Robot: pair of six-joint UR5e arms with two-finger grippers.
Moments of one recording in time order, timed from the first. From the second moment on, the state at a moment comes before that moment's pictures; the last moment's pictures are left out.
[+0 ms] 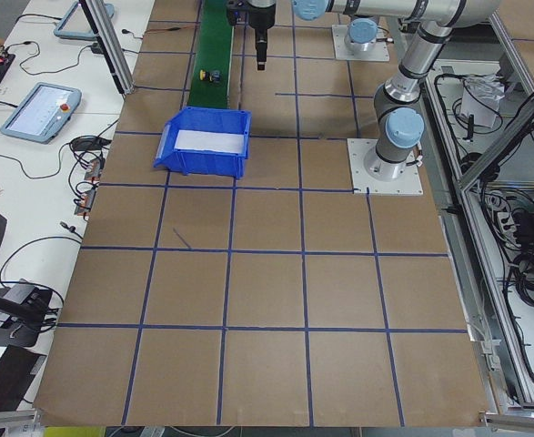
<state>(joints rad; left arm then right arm) -1.57 -1.50 -1.59 -1.61 1.59 -0.04 1.36 -1.44 1.39 -1.54 -1.60 -0.22</state>
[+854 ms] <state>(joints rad) -1.57 -1.50 -1.59 -1.61 1.59 -0.03 1.55 -1.46 1.42 -1.53 -1.60 -0.03</state>
